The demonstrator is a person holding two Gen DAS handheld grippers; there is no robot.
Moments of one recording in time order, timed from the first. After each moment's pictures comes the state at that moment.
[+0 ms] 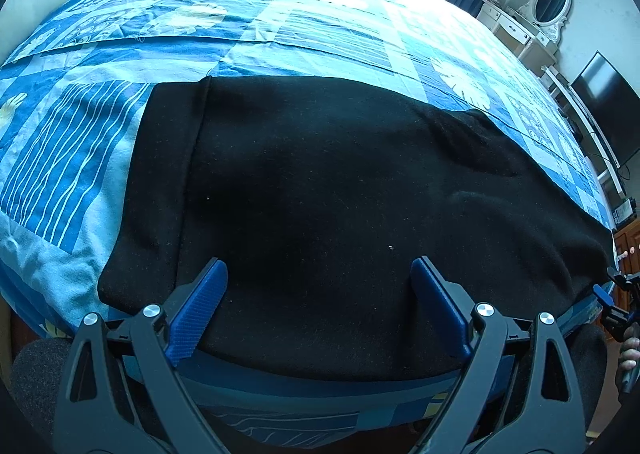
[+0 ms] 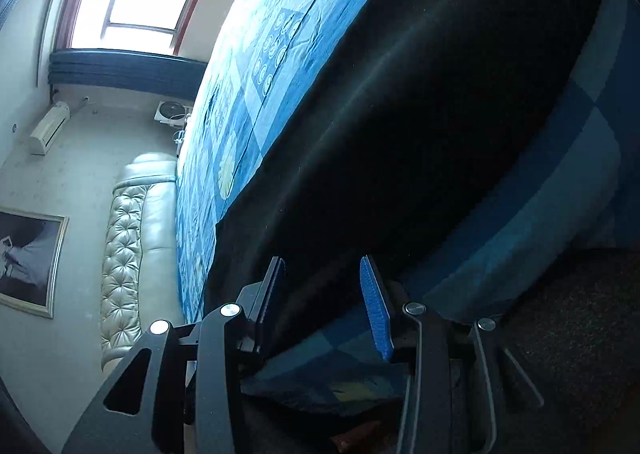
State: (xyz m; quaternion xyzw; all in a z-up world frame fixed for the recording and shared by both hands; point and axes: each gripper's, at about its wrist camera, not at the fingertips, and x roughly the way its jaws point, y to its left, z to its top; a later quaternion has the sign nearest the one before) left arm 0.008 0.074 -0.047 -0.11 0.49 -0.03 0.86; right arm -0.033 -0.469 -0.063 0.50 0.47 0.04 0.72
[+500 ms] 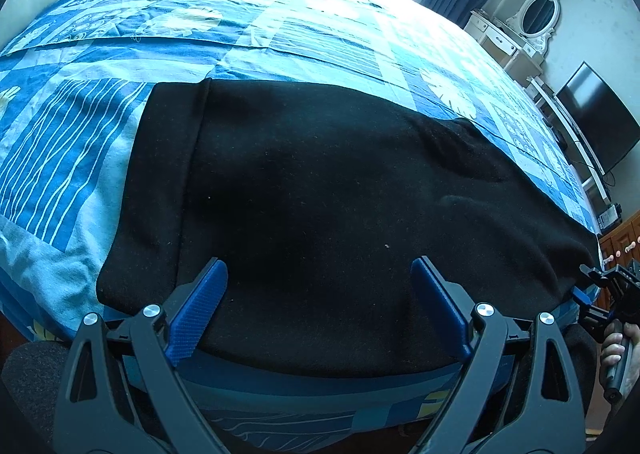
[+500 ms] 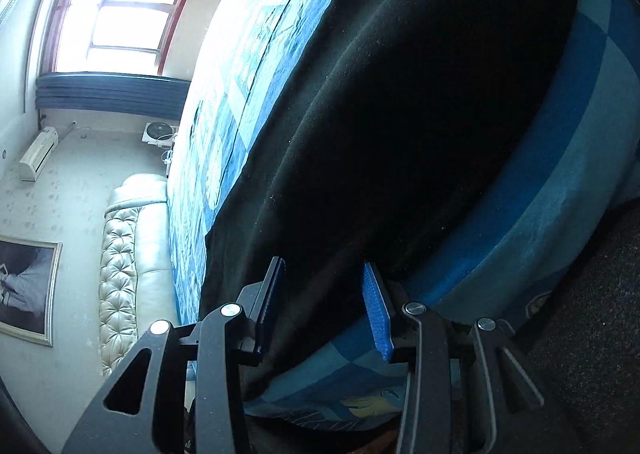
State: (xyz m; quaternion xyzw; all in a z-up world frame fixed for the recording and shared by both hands) left arm 0.003 0.081 -0.048 -0.13 0.48 -0.05 0.87; right arm -0.032 -0.441 -0.076 0.51 0.45 -0.01 0.73
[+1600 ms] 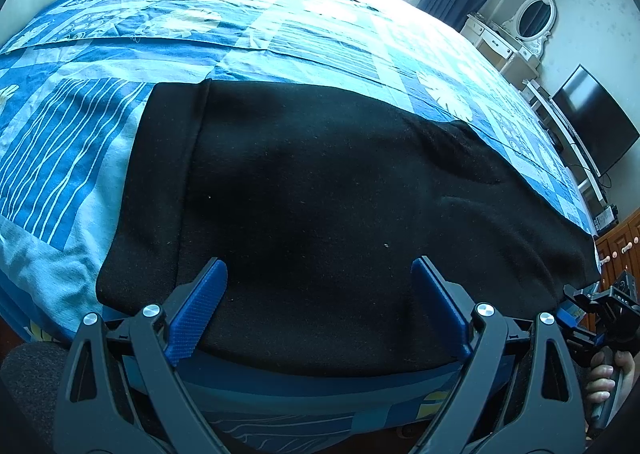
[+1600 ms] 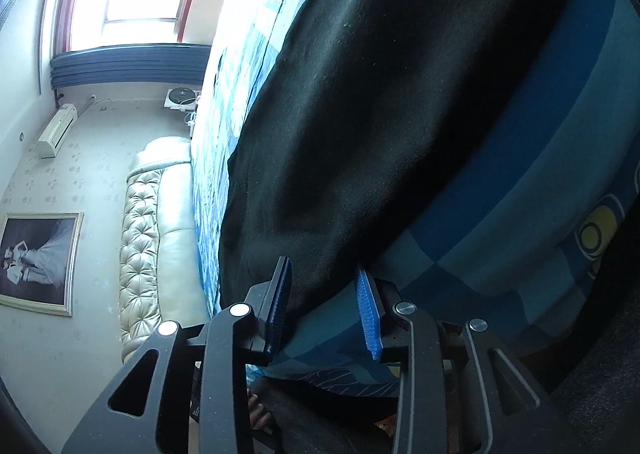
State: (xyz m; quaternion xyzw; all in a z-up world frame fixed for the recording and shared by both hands) left arm 0.001 0.085 -0.048 -0.14 0.47 -0.06 0.87; right arm -0.032 -0.348 -0.098 0.51 0.48 0.08 0.71
